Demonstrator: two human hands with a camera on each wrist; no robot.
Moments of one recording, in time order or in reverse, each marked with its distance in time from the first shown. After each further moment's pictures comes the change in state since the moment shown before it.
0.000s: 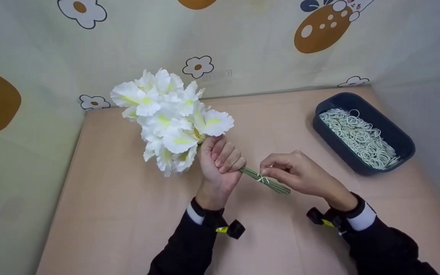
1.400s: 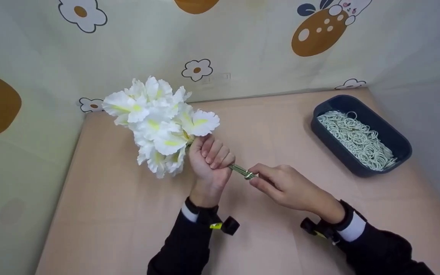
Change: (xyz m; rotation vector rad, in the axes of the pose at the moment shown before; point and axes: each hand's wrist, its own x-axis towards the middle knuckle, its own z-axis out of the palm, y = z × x) left_hand 0.006 0.015 -0.003 -0.010 0.113 0.107; right_hand -0.001 -0.004 0.030 -0.290 -0.029 0.030
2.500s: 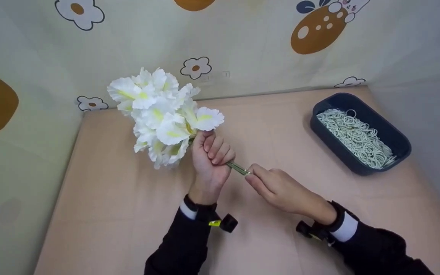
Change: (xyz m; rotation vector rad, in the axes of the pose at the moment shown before) left_hand 0.005 -0.002 0.000 0.123 0.059 0.000; right_hand -0.001 -0.006 0.017 0.044 -0.009 0.112
